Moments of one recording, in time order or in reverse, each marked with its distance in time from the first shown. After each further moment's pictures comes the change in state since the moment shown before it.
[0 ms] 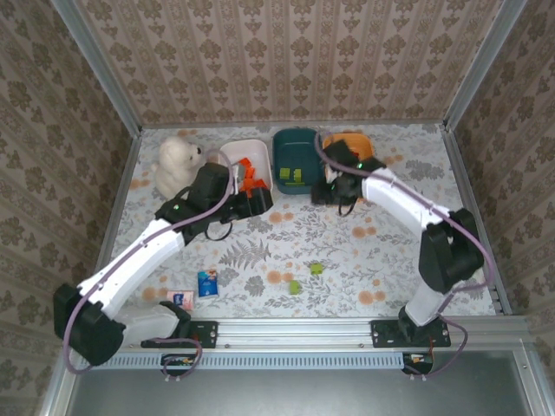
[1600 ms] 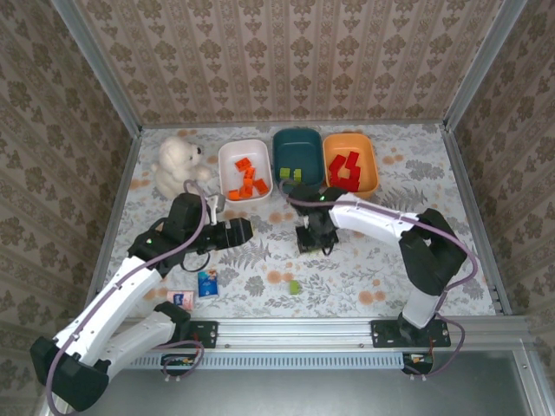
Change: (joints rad) left arm 0.063 -0.268 -0.192 -0.140 0.080 0.021; right arm 0.217 0.088 -0.021 -0.151 0.018 0.104
